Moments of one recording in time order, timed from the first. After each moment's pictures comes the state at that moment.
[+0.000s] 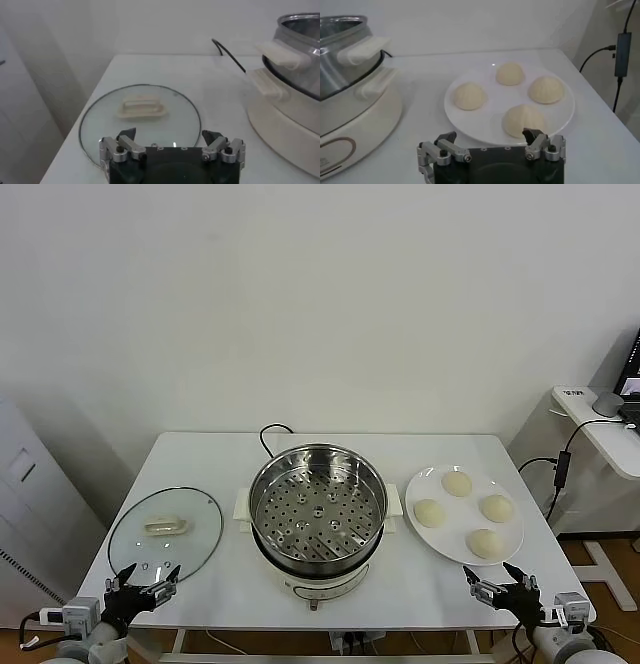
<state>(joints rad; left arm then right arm) 1.65 -1.04 -0.67 -2.09 -0.58 0.46 -0.12 -1.68 0.91 0.72 1.96 0.72 -0.33 0.02</state>
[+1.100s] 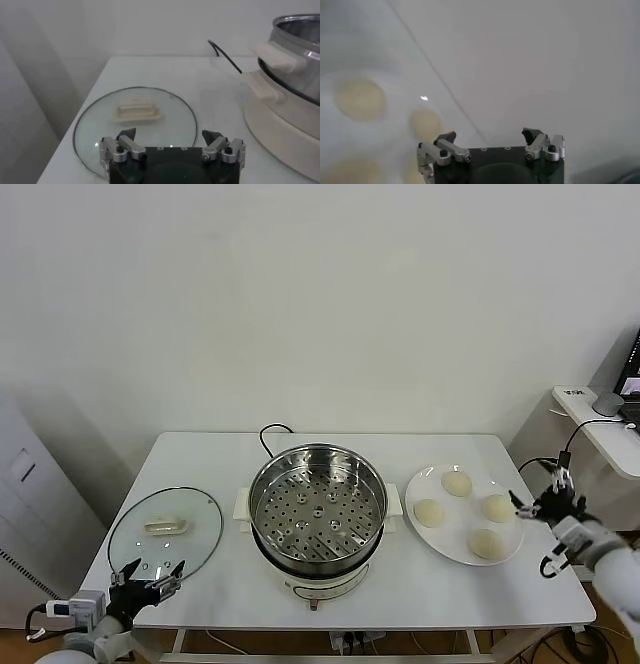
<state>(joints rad) 1.61 -1.04 -0.65 -2.08 -0.56 0.47 -0.12 -1.12 0.59 0.55 1.56 -0.23 -0.06 -0.31</state>
